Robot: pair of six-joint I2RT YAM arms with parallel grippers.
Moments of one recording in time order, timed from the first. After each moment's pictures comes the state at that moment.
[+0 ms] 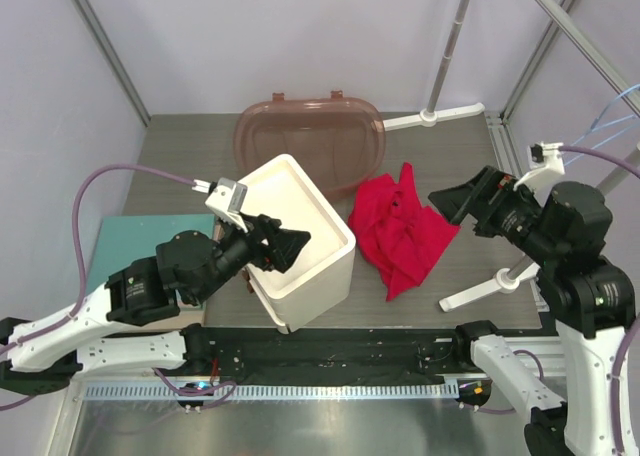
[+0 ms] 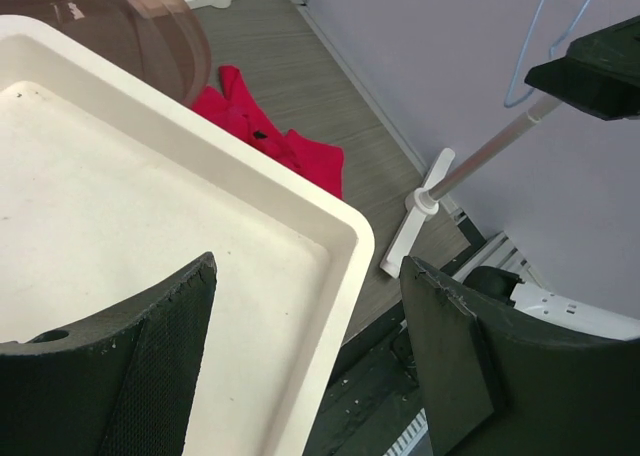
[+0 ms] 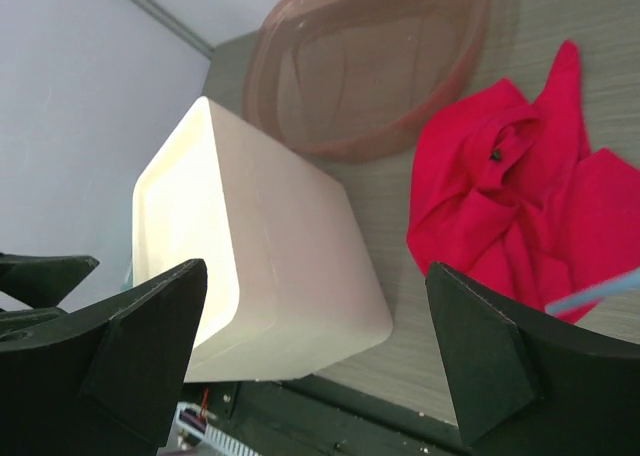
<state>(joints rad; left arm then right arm) -1.26 0.78 1.10 -0.45 -0.53 -0.53 0.16 0.74 1.41 -0.94 -0.25 0.56</state>
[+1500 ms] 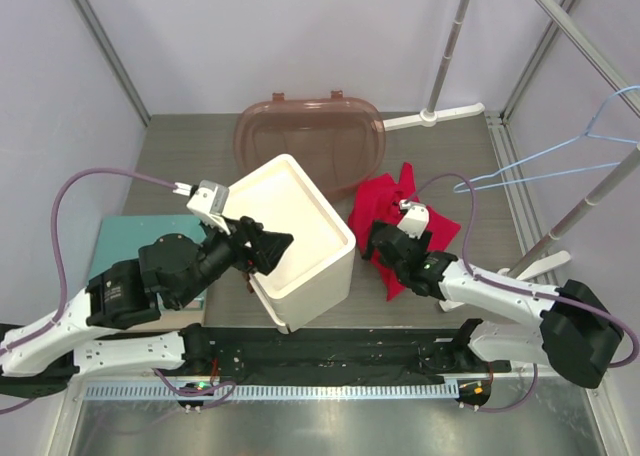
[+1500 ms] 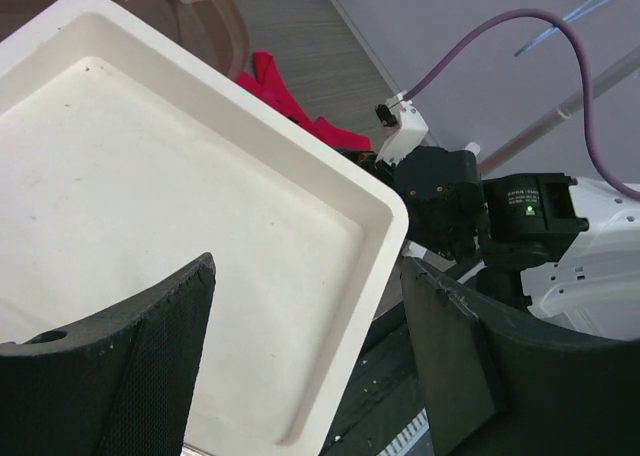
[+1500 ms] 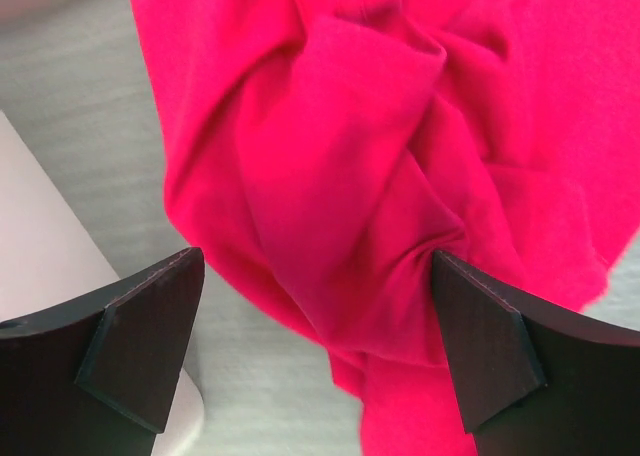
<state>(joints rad) -1.26 0.72 1.14 -0.60 -0.56 -0.56 0.83 1.16 0.57 -0.24 0.60 0.82</state>
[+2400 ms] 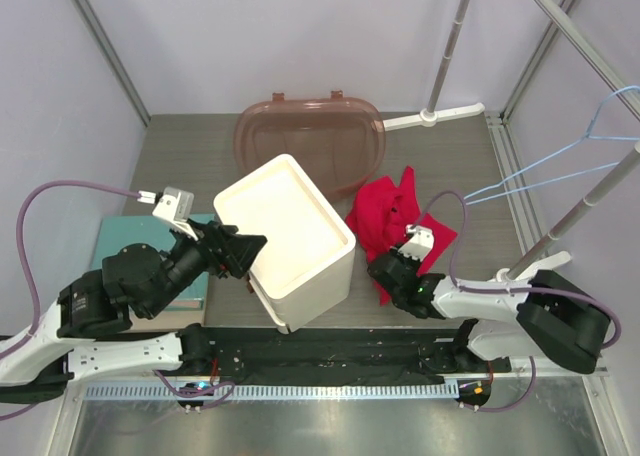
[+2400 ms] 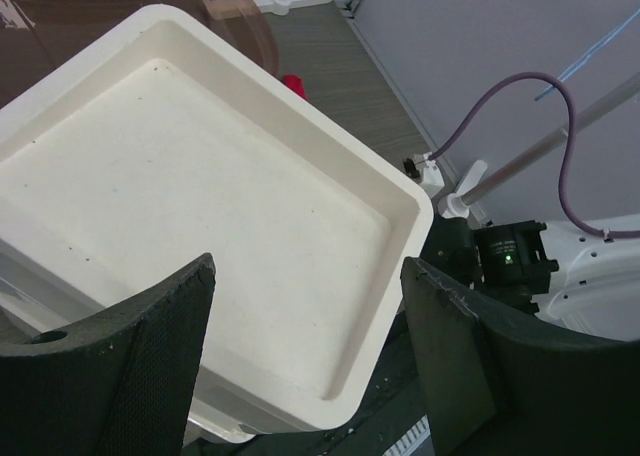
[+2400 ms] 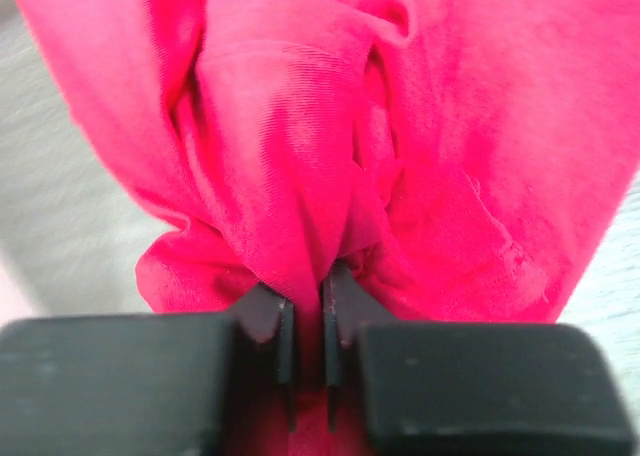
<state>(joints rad) -1.26 0.60 1.14 -0.70 -0.61 -0.56 0.94 1.27 0.37 0.02 0.85 1.01</state>
